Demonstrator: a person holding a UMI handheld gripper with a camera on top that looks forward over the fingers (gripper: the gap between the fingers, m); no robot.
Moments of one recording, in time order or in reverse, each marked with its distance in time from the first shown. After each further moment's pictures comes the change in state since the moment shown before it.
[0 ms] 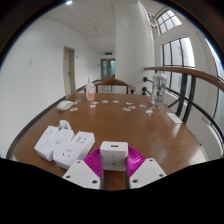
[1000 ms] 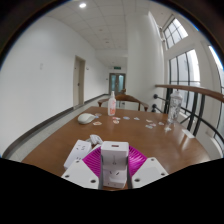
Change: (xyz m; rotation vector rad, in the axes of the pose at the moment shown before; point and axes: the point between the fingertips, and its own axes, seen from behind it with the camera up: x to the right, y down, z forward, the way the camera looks) arm -0.104 -0.041 -0.003 0.165 -0.055 -0.068
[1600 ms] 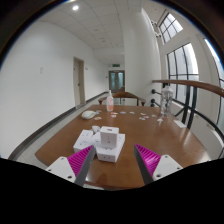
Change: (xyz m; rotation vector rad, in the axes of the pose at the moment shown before) arm 0.013 0.017 -0.091 -0.030 -0.023 0.062
